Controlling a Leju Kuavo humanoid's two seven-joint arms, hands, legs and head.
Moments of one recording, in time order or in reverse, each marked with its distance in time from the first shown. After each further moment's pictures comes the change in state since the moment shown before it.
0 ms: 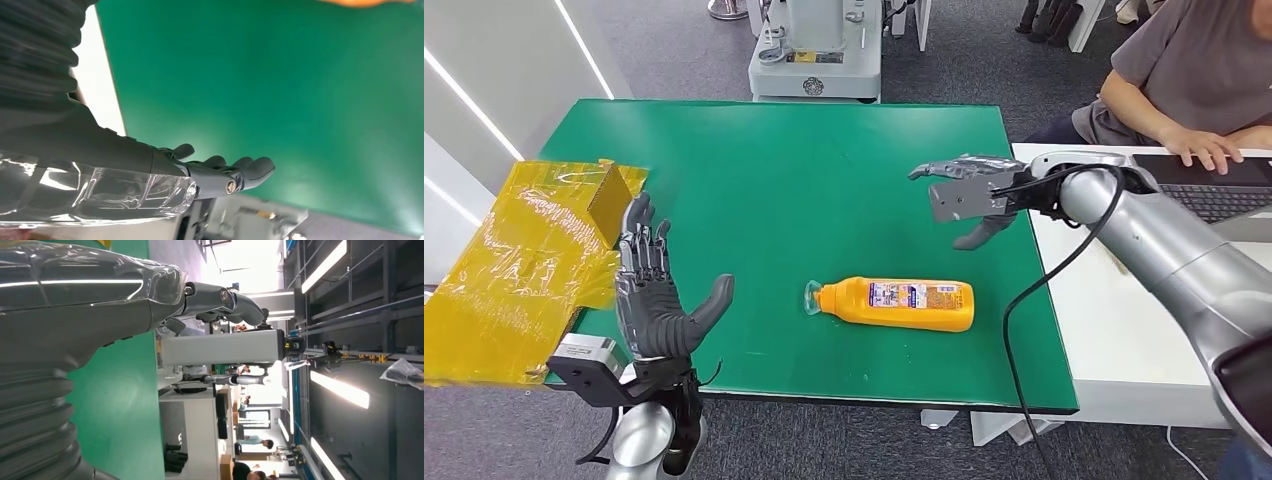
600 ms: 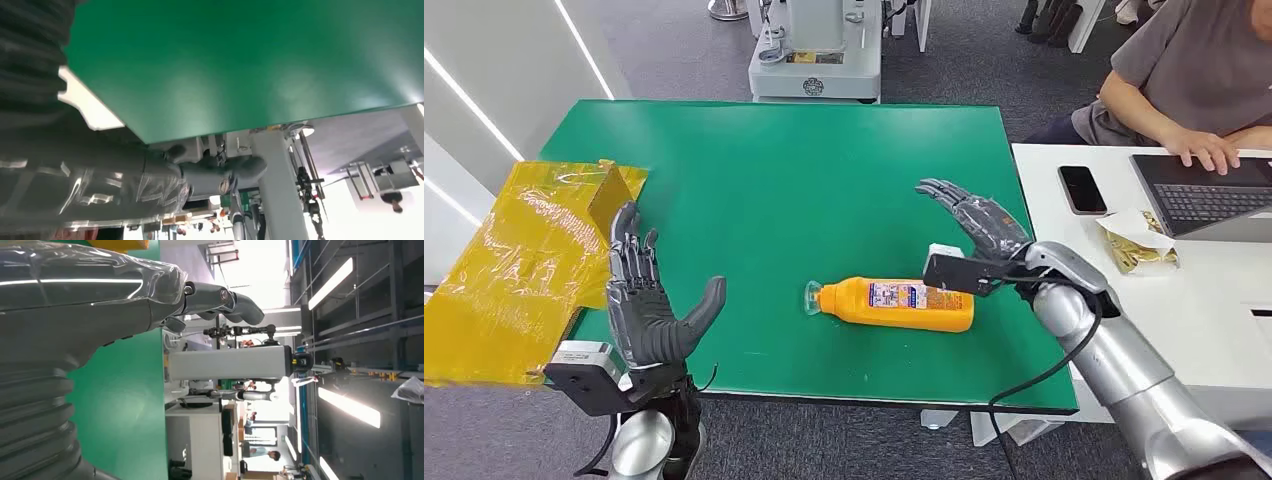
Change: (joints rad) left arm 0.029 -0.006 0.006 -0.017 -0.013 0.057 0.009; right arm 0.484 0.050 -0.507 -0.273 0.393 -0.337 -0.008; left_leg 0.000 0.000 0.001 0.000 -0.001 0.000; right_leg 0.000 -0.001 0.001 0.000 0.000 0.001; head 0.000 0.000
